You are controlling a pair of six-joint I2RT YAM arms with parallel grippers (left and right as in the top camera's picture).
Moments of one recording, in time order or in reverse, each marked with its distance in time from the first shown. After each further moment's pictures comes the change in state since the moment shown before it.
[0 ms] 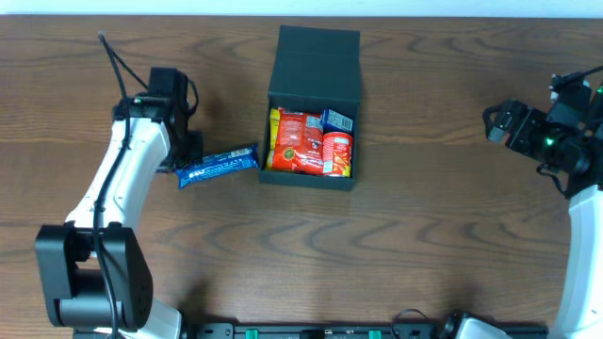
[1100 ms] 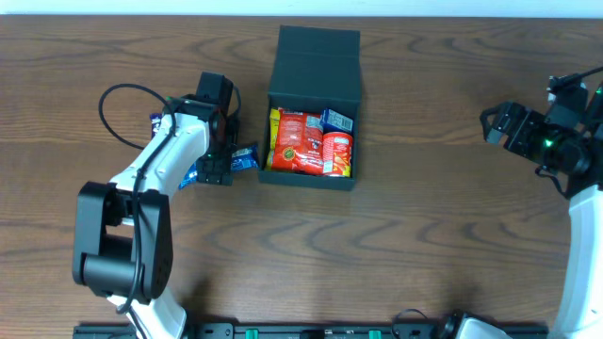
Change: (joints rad) left arm -0.152 0.157 -0.007 0.185 0.138 -1.539; right arm 0.000 0.000 0.000 -0.021 -0.022 0.000
